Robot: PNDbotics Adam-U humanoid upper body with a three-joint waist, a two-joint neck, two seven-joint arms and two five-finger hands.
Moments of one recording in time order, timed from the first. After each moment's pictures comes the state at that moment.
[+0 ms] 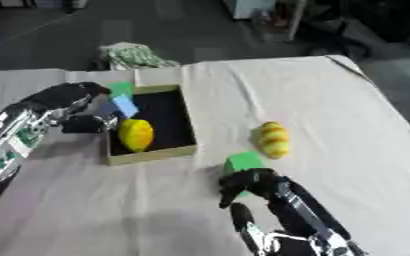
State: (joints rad) left arm -0.97 0.40 -0.37 -1.10 -0.98 0.09 -0.41; right arm -0.08 -0.20 0.22 -1.98 0.01 -0.30 0.39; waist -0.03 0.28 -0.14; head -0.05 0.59
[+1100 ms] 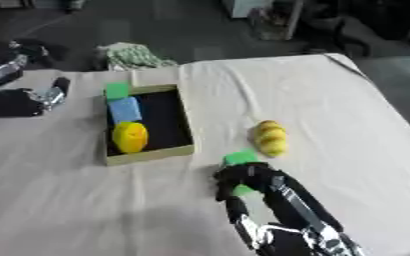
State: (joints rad) left arm -0.73 0.73 -0.28 -1.79 -0.47 0.14 -0.37; right arm -0.10 -0.26 0.18 -1.98 0.03 -0.34 0.34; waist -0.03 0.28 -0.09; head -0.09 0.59
